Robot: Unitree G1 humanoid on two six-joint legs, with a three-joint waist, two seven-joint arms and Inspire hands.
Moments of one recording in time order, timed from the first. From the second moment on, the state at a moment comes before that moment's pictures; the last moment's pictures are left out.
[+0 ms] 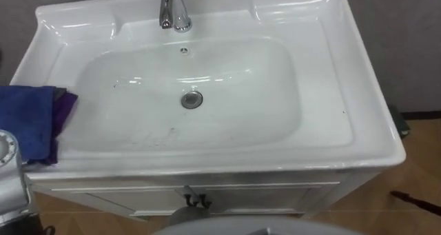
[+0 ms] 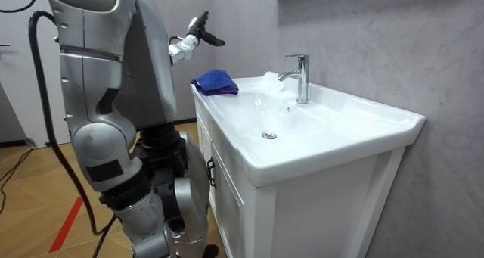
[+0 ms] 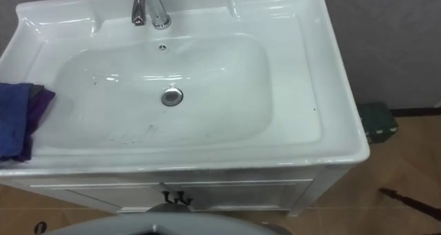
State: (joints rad) left arm 0.13 0.31 0.60 -0.12 0.17 0.06 0.55; right arm 0.29 -0.30 -0.07 1.08 -0.17 0.16 -0.01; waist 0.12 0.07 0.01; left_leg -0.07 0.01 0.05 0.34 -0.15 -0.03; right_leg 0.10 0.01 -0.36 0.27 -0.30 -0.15
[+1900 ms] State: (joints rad) left arm 0.34 0.21 0.29 1.05 0.06 0.06 0.25; right arm 0.25 -0.33 -0.10 1.09 -0.23 0.14 0.06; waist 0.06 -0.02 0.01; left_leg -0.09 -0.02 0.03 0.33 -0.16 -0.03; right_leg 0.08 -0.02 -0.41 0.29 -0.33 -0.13
